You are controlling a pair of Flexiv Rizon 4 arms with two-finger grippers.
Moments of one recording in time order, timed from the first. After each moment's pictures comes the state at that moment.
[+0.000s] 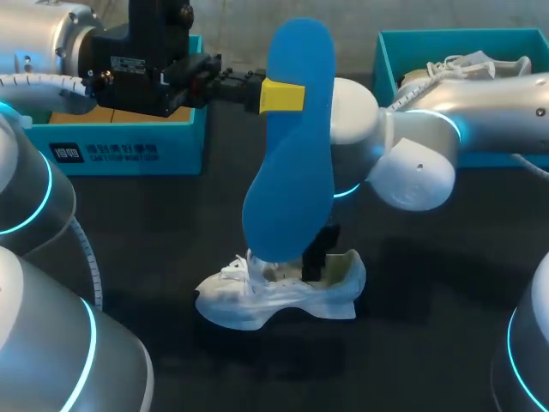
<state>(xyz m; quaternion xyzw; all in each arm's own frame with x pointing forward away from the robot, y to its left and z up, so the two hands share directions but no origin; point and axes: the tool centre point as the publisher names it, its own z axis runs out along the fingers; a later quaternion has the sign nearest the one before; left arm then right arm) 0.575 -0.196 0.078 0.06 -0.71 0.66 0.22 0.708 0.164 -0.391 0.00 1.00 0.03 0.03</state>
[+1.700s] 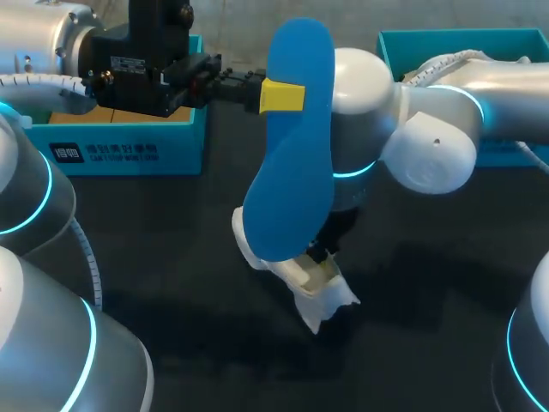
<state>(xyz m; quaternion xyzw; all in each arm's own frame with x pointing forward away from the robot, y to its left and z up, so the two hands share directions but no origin) 0.575 -0.196 0.078 0.06 -0.71 0.66 0.22 0.680 0.151 -0.347 0.48 0.88 0.02 0.01</state>
